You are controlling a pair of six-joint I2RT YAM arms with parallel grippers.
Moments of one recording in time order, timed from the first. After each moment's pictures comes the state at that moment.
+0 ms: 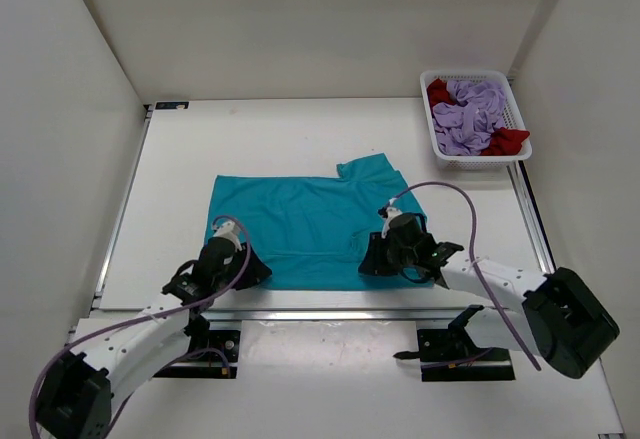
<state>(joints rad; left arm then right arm) -0.56 0.72 0.15 -0.13 0.07 -0.76 0.67 1.20 0.40 -0.02 -0.24 0.60</state>
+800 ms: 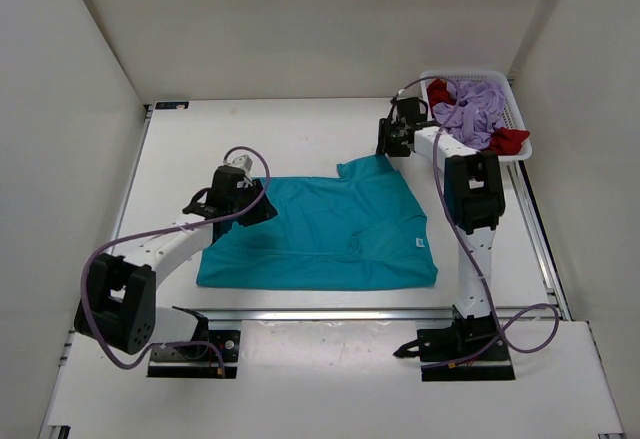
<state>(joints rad) -0.36 1.32 0.72 -0.16 0.12 -0.57 0.20 2.22 1.70 -0.31 -0.12 0.23</state>
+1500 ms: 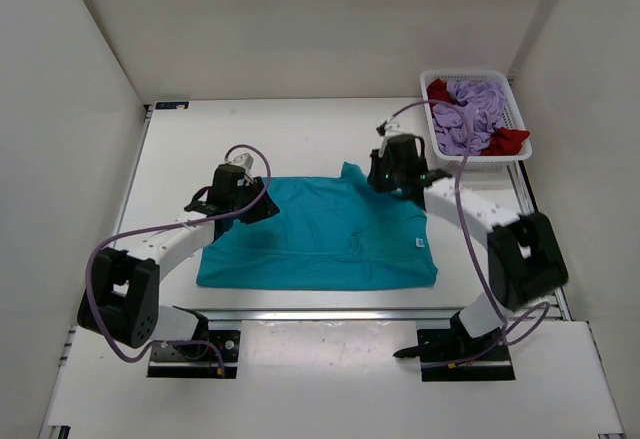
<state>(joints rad) -0.35 1.37 0.73 -0.11 0.15 -0.58 0.38 1.67 1.12 -0.16 -0.05 0.23</state>
